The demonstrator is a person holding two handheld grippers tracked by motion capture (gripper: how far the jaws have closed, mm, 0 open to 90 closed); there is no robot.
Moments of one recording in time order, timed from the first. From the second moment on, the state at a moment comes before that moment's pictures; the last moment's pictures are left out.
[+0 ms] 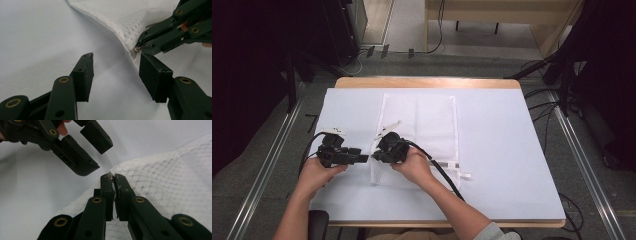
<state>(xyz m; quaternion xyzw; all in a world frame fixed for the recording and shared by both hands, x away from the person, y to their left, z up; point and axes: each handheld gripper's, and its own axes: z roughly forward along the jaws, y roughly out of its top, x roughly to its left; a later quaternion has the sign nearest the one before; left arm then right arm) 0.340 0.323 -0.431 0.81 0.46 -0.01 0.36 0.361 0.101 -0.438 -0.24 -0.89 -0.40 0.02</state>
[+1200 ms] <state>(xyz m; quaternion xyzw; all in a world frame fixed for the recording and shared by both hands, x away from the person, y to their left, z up) 0.346 0.300 -0.444 0.84 0.41 -0.05 0.34 0.359 0.100 -0.422 -0.21 -0.88 -0.41 0.03</state>
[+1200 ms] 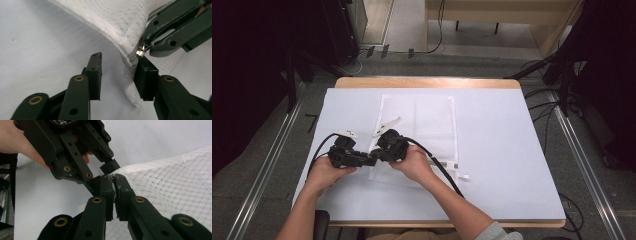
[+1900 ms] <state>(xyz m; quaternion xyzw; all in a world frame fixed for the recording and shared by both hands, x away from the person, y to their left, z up) 0.347 0.297 -0.439 0.84 0.42 -0.07 0.33 0.362 0.098 -0.433 -0.23 -0.88 -0.41 0.03</state>
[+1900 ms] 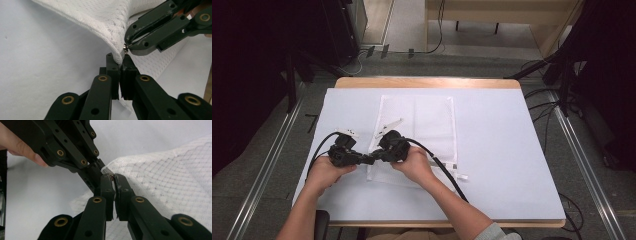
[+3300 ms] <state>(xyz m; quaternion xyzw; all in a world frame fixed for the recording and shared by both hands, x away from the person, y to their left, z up) 0.344 0.307 -0.438 0.84 0.42 -0.06 0.34 0.365 0.077 -0.445 -0.25 -0.88 -0.40 0.02</state>
